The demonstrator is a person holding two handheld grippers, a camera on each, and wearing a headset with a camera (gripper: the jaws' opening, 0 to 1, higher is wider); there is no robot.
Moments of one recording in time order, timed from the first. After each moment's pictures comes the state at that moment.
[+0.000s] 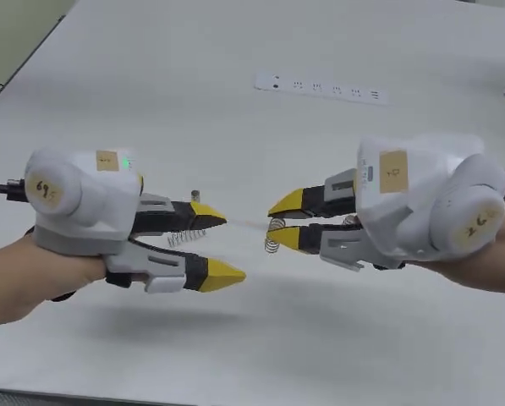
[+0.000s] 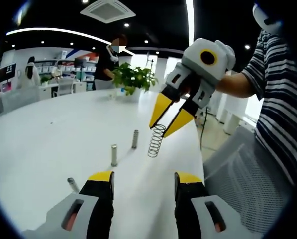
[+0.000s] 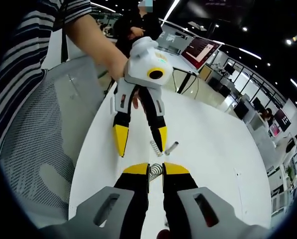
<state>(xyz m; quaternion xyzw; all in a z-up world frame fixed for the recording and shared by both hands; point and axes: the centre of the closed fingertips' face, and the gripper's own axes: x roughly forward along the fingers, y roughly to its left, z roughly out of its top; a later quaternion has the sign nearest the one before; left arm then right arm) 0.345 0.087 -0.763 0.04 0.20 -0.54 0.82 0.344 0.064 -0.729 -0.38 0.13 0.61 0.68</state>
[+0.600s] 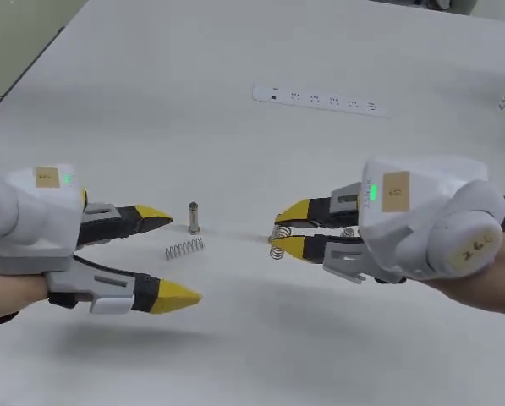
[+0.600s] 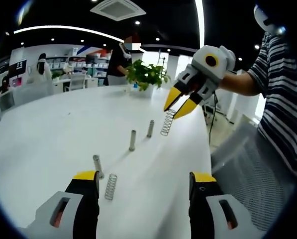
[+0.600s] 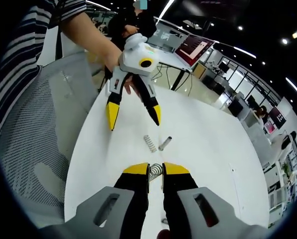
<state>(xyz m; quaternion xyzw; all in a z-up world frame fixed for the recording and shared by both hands) 0.348 0.138 -0.773 0.04 0.22 -0.49 0.84 0.355 0.056 -0.730 -0.38 0.13 0.59 0.70</state>
